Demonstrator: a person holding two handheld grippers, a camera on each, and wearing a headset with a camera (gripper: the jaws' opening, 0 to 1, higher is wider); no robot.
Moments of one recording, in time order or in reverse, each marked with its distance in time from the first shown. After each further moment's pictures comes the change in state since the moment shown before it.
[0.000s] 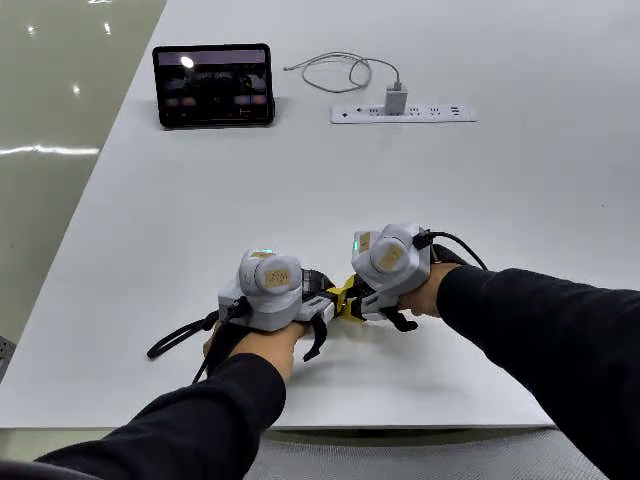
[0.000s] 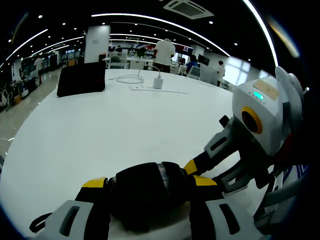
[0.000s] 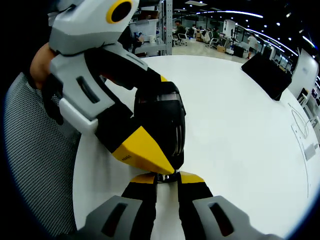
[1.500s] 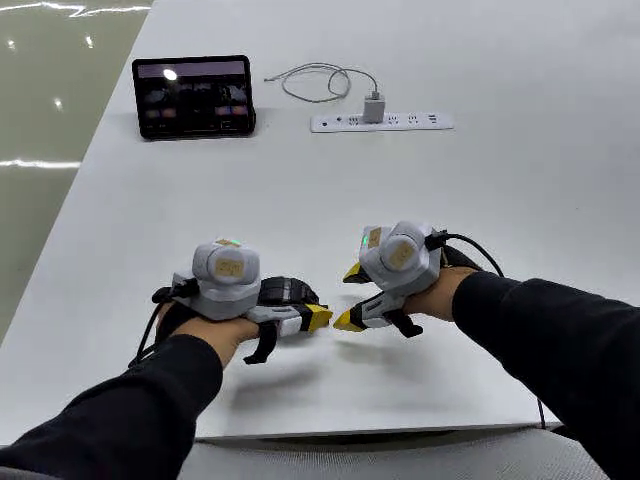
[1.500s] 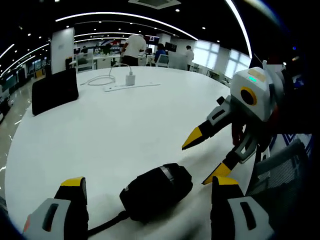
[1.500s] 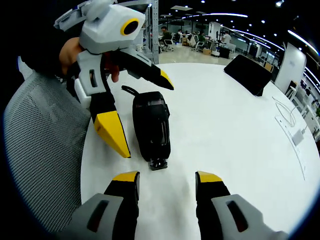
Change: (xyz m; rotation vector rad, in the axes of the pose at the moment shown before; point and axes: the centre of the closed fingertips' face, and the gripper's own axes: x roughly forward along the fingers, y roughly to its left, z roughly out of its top) left arm -0.014 0.001 0.009 0.215 0.089 -0.238; right arm -0.042 -0.006 -0.006 0.083 -0.062 -0.087
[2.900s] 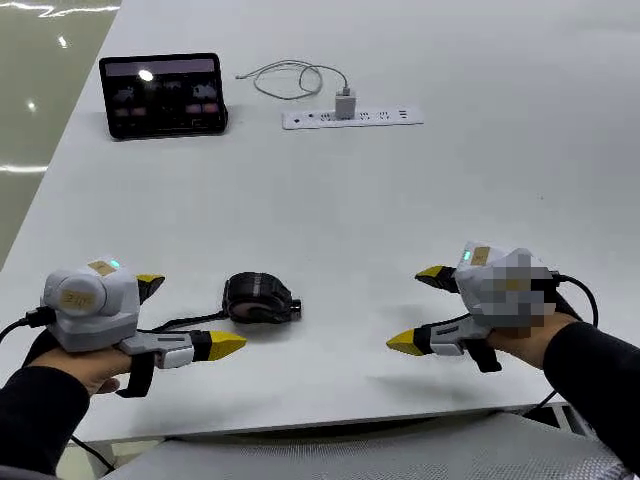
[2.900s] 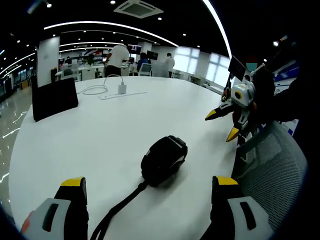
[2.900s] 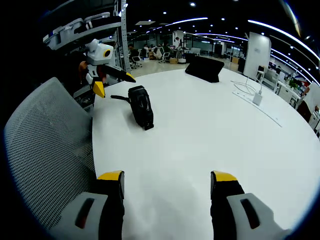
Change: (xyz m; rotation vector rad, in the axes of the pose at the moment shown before) left arm -0.068 0.023 -0.023 0.075 -0.097 -0.113; right arm -0.103 0.007 -0.083 0.229 -0.135 -0.184
